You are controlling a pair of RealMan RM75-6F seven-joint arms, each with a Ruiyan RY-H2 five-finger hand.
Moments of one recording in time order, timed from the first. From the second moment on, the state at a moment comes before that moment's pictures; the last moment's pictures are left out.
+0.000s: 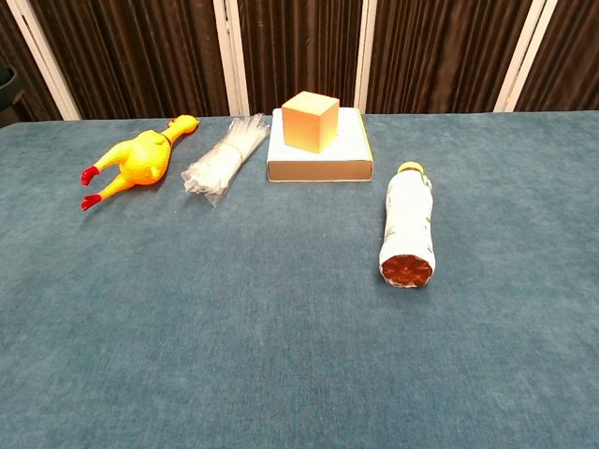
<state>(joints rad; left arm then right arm) -0.37 -0.91 -0.24 -2.18 1.02 1.15 -0.07 0.13 -1.15 0.04 -1.62 -1.50 1.39 0.02</state>
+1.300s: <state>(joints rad) -0.39 -0.90 -0.30 -2.33 1.12 1.22 -0.02 0.15 -1.16 0.03 -1.61 -1.51 1.37 0.01</state>
